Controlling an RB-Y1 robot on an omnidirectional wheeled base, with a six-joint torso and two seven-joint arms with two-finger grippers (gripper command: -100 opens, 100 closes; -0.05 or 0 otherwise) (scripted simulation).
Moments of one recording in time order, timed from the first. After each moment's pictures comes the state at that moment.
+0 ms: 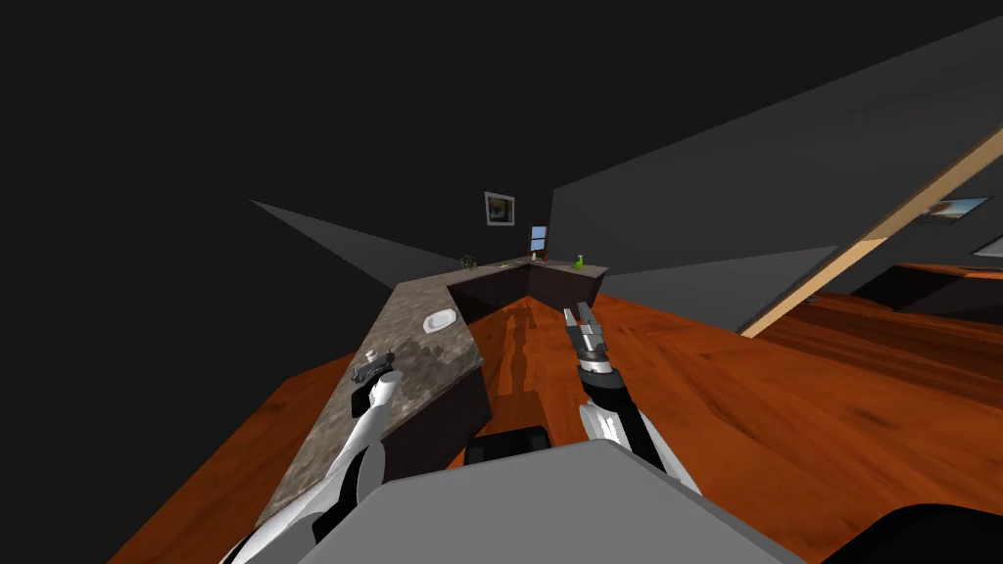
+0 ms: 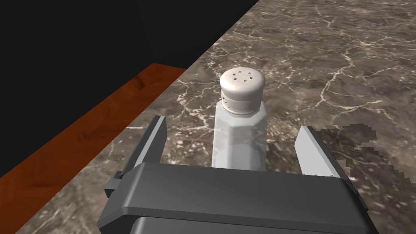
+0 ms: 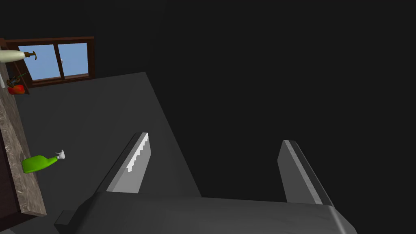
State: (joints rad) left arm -0.34 0.28 0.61 -0.77 1.02 -0.42 0.60; right arm 0.54 -0.04 0.05 -2.21 0.02 -0.58 -0.01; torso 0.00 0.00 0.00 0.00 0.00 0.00
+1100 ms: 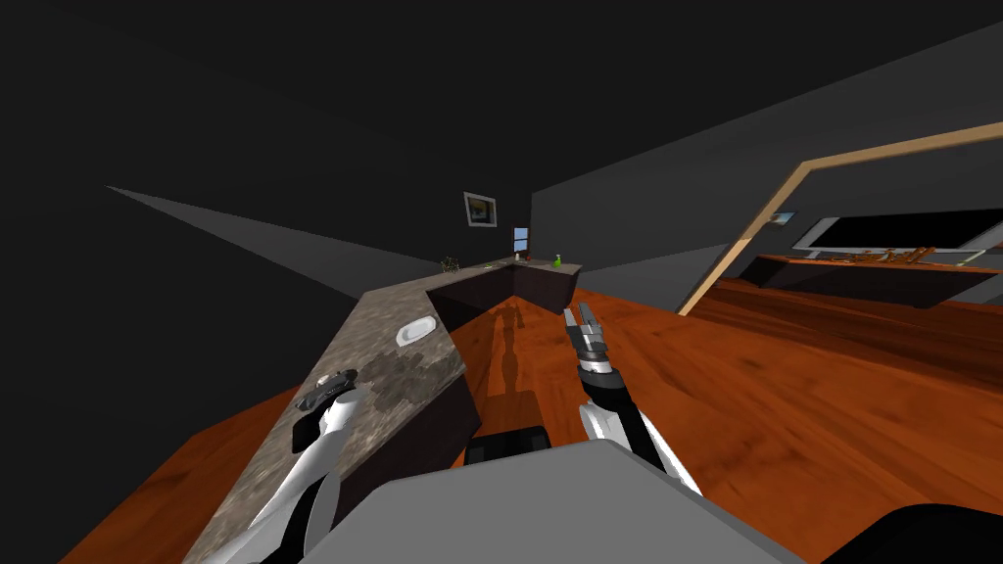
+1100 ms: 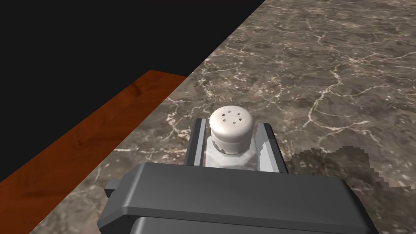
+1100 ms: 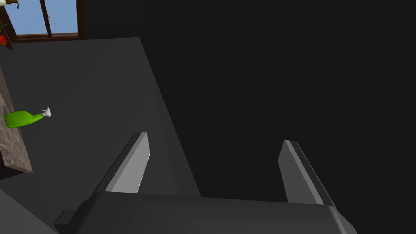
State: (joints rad) left arm -0.24 0.45 0.59 -0.74 1.17 -0.42 0.65; right arm 0.54 -0.04 0.05 -2.21 0.02 -0.58 -0.01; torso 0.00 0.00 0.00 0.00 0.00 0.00
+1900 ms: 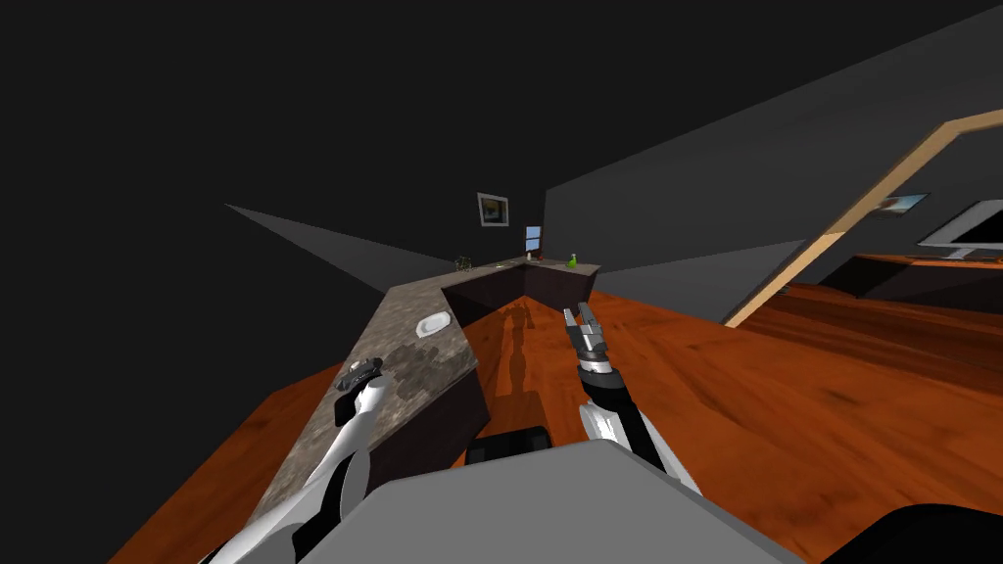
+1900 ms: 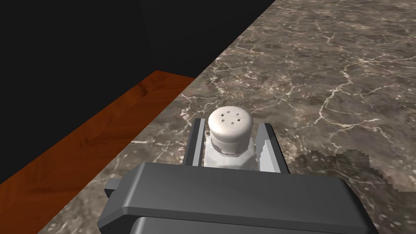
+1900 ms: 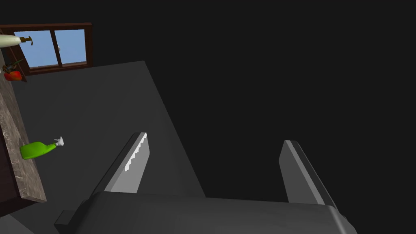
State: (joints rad) left arm -0.32 0.36 0.58 -0.73 1.06 -0.44 0.65; right arm 0.54 -0.04 0.05 -2.21 0.02 -0.58 -0.01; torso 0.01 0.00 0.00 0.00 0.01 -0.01
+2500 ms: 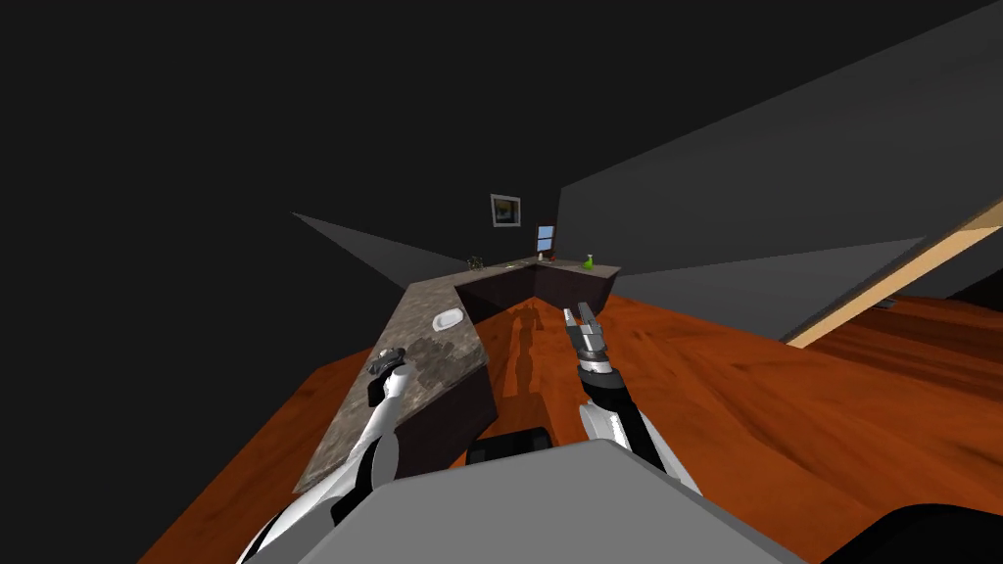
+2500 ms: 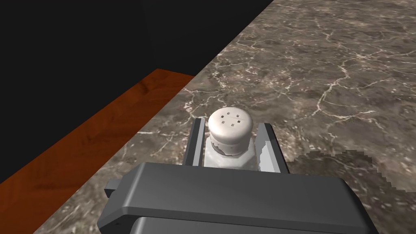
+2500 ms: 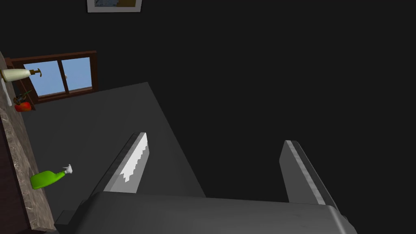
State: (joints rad) left arm -0.39 0.22 0.62 -0.78 0.96 -0.42 0.58; right arm 0.54 -0.04 0.05 -2.21 0.02 -0.58 -0.01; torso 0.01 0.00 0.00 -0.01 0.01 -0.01
